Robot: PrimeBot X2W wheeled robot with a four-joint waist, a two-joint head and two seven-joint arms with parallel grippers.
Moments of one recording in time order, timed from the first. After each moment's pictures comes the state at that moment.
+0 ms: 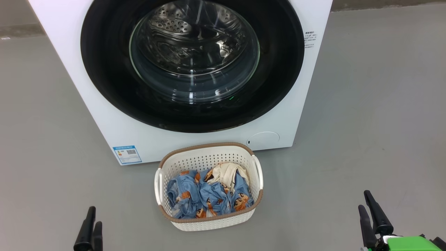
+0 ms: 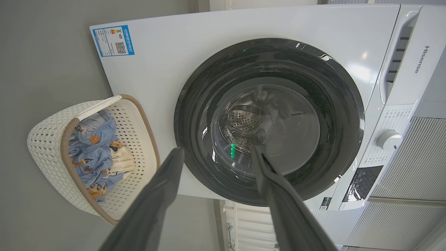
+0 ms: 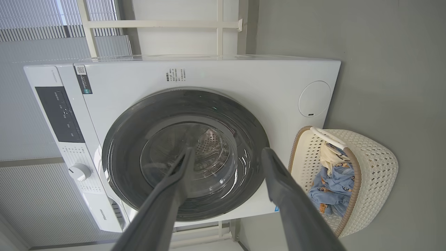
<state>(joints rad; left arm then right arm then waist) -0.02 0.01 0.07 0.32 -1.61 -0.13 0.11 -0.02 -0.03 -0.14 0.33 1.60 0.13 0.10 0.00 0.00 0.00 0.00</state>
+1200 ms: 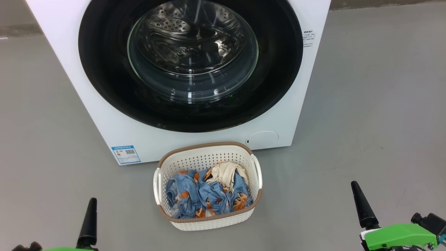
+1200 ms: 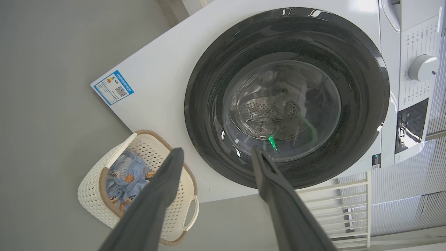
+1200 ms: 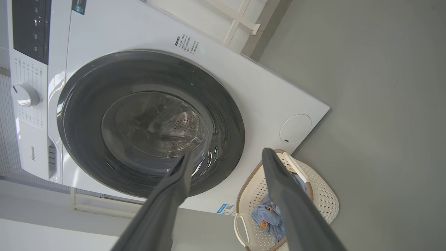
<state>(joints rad) -0.03 0.09 -0.02 0.29 -1.31 -0.13 0.00 -0.05 -0.05 -0.08 0.29 1.16 0.13 0.00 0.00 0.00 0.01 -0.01</state>
